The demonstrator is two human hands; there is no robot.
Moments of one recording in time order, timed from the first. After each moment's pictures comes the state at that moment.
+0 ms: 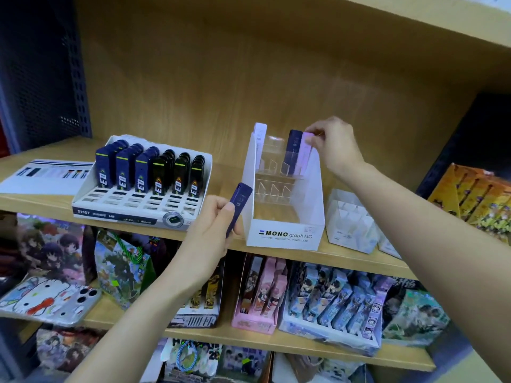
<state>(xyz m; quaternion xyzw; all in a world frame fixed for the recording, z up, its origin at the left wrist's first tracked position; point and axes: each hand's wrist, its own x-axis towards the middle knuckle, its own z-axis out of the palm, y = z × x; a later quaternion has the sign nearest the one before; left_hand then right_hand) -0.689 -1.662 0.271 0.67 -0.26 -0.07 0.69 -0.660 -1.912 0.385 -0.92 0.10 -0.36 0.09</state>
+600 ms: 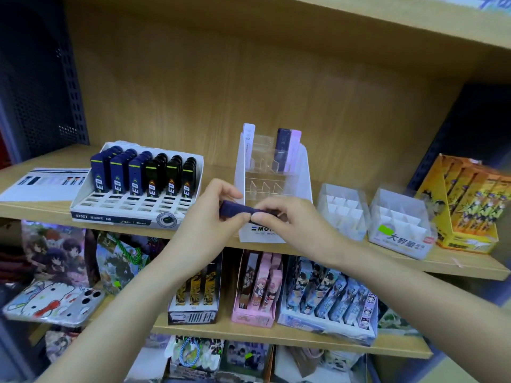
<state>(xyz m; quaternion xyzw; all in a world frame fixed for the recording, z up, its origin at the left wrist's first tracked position) -0.697 -1.664 0.297 0.74 -0.33 0.03 0.58 -0.762 -1.818 0.321 -0.94 -0.06 -0.15 0.29</state>
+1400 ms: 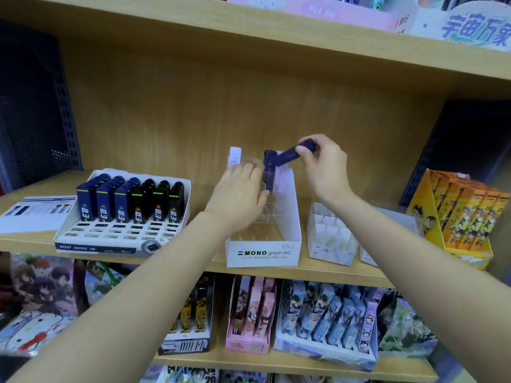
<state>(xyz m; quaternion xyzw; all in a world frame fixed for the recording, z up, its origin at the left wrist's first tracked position) -0.634 -1.753 0.332 0.84 -0.43 0.29 0.16 -0.700 -1.898 0.383 -0.83 0.09 -0.47 0.29</state>
